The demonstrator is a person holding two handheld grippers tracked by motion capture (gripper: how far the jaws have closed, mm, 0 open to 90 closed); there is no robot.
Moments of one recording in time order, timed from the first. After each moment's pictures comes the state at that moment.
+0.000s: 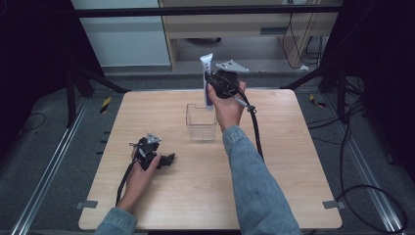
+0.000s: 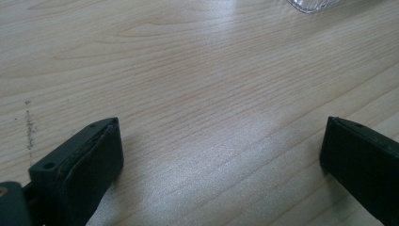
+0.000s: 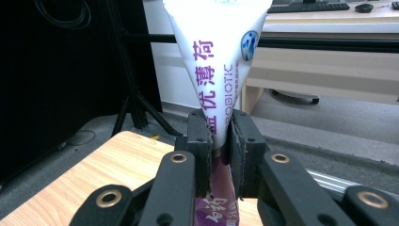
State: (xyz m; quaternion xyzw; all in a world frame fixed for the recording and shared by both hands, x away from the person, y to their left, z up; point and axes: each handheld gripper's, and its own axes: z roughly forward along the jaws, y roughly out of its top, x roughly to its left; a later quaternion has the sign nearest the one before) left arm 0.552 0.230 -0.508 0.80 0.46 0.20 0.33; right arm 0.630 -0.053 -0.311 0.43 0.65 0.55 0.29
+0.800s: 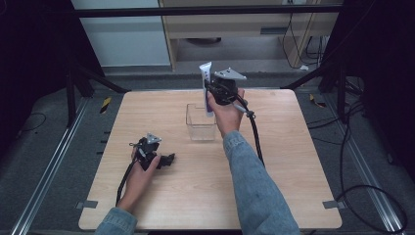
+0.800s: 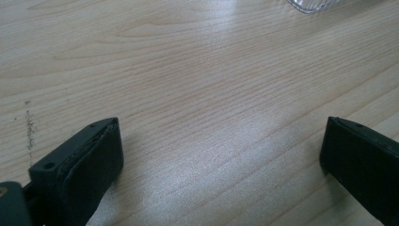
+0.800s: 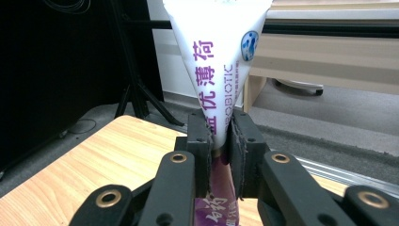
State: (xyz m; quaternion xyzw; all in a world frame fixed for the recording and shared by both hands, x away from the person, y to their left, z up) left arm 0.552 0.230 -0.508 0.80 0.46 0.20 0.33; right arm 0.630 -0.051 -0.335 0.43 0.67 0.54 0.28
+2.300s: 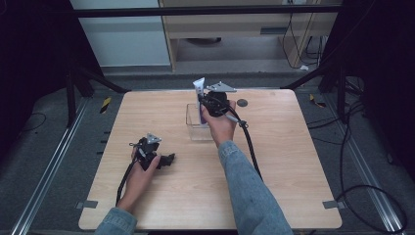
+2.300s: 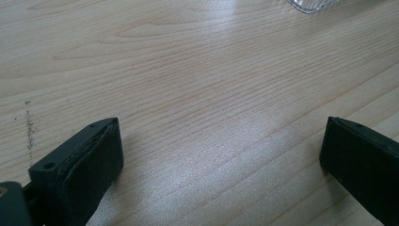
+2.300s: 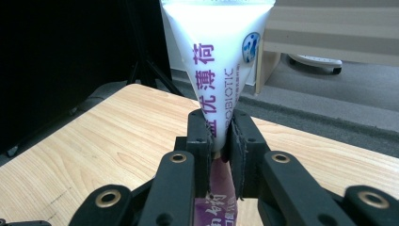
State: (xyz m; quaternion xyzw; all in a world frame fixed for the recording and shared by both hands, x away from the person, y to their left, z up) left arm 0.552 0.230 -0.508 0.80 0.46 0.20 0.33; right arm 0.630 -0.032 -0.381 0.43 0.69 0.52 0.25
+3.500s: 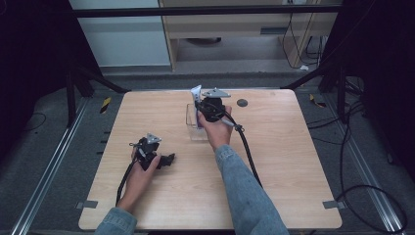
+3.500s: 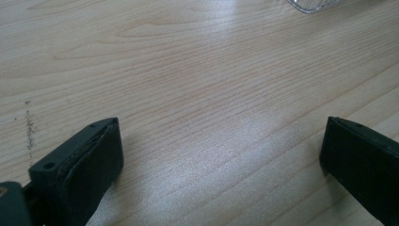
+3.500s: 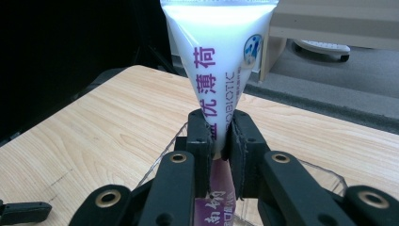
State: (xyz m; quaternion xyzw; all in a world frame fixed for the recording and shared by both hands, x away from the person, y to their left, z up) left arm 0.552 0.230 -0.508 0.80 0.46 0.20 0.33; right arm 0.629 -0.020 -0.401 0.43 0.71 0.51 0.24
